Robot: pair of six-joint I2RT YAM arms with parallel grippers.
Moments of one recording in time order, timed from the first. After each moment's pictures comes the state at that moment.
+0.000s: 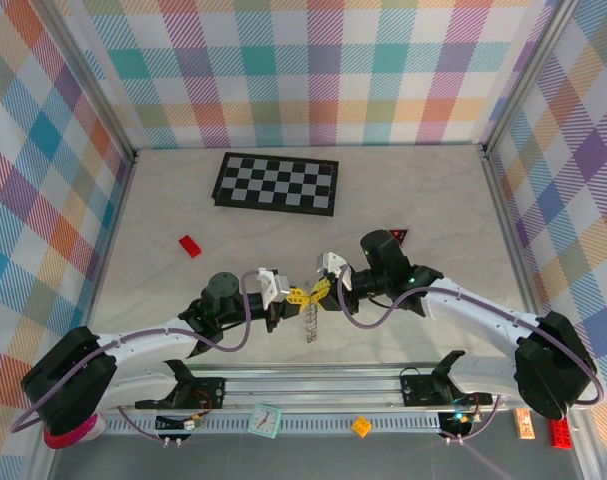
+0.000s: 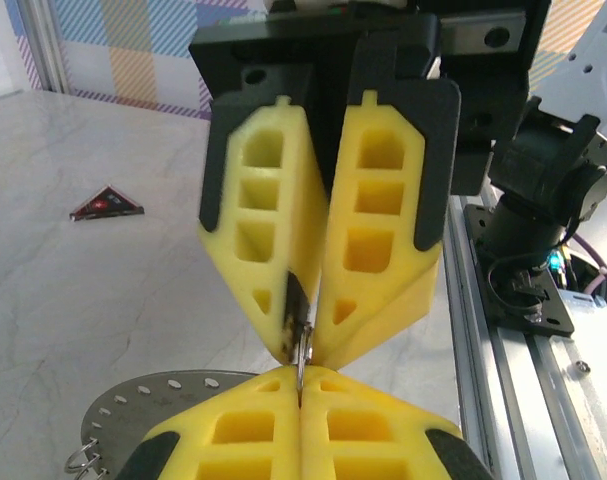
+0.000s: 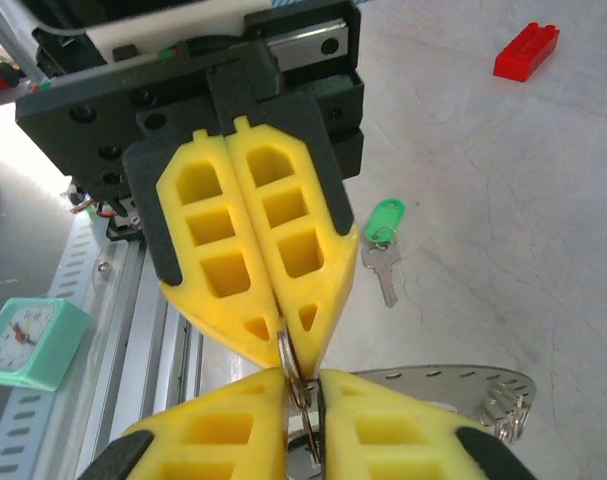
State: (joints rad) left arm -0.77 1.11 0.26 0.69 0.57 0.01; right arm 0.73 1.20 0.68 -0.13 -0.77 -0.29
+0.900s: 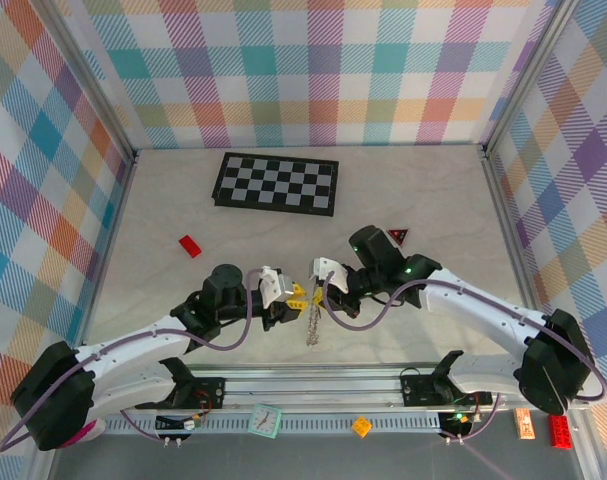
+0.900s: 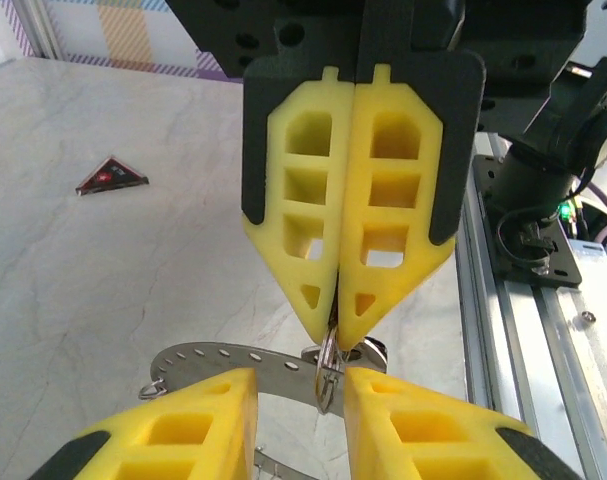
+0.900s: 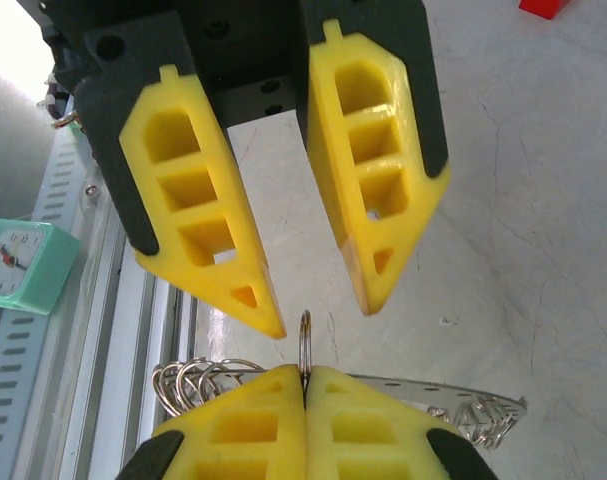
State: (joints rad) left arm -0.77 1.01 0.38 0.31 0.55 0.16; right arm 0.80 1.23 0.86 -0.48 -0.62 -0.48
